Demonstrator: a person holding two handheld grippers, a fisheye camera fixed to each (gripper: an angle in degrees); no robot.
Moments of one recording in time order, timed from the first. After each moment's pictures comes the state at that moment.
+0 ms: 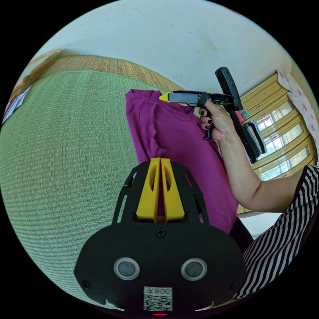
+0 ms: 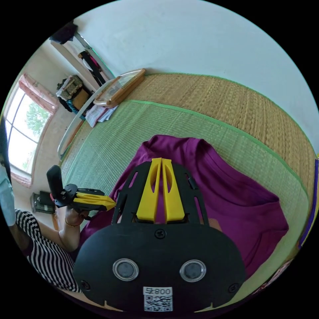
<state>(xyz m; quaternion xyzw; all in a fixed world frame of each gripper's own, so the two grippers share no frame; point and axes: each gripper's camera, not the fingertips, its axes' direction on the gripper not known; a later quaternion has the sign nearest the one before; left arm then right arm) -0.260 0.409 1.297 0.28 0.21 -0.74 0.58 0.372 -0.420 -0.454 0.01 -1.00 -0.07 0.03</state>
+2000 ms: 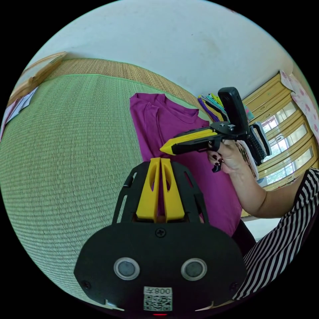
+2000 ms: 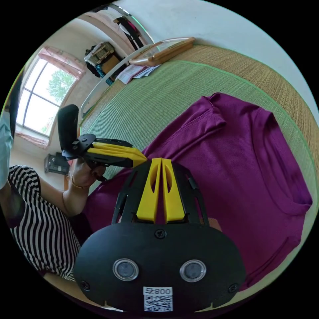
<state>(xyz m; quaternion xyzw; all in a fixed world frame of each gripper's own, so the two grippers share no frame) -0.116 0.320 1.361 0.26 0.19 -0.75 0.58 0.480 -0.356 -0.191 0.10 -0.98 -0.18 -0.06</state>
